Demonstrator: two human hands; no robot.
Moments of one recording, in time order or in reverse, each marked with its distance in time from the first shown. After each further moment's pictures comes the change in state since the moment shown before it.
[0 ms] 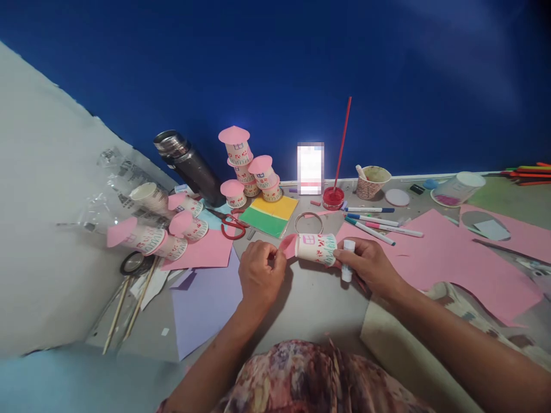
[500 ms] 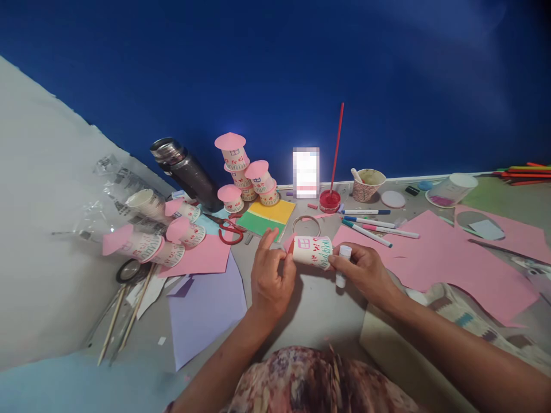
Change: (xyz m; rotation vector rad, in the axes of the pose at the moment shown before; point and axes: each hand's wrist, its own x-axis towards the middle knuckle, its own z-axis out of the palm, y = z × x) left_hand -0.004 0.019 0.012 -0.142 0.144 0.245; right_hand -0.007 0.002 0.007 -0.137 0.079 -0.119
